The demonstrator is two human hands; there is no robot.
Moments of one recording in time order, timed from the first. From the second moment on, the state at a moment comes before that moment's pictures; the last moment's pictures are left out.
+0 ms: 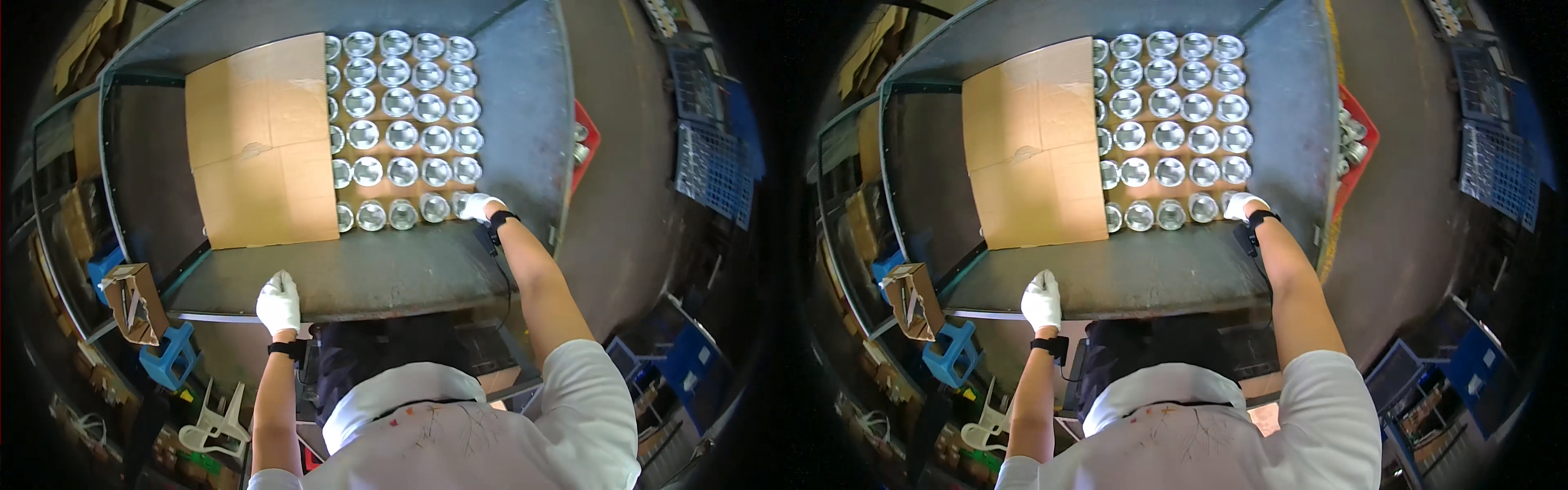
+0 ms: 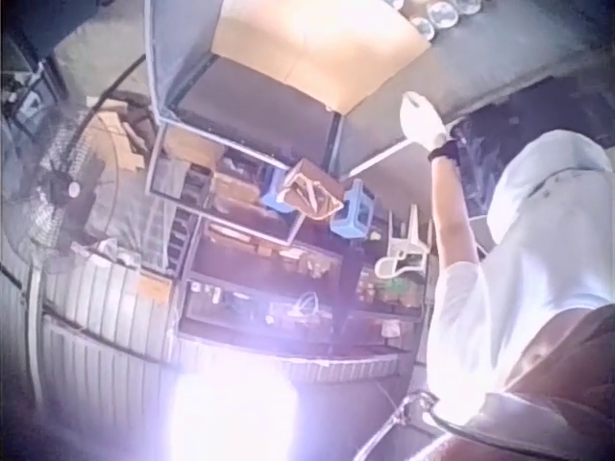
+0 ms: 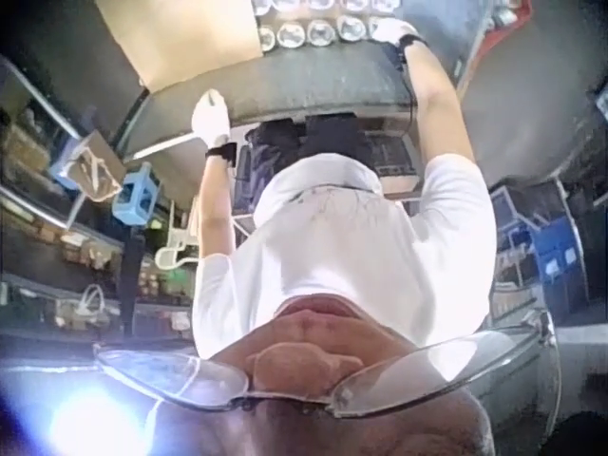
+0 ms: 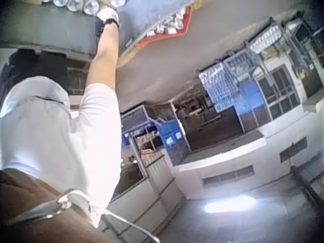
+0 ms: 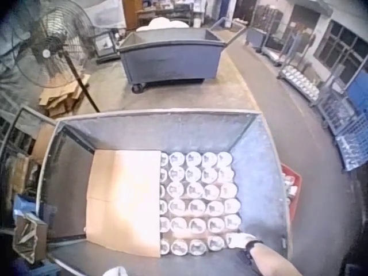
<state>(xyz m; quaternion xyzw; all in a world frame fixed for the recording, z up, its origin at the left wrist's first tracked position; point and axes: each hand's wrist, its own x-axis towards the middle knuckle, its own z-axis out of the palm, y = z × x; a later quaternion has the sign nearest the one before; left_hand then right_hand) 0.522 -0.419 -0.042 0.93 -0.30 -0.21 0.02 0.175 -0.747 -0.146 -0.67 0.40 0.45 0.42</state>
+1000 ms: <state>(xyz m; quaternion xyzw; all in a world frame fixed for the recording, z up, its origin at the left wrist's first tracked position) 0.541 -0.426 -0.031 0.93 -0.32 -0.18 0.05 0.516 -0.730 -0.360 -0.31 0.63 -0.04 0.71</state>
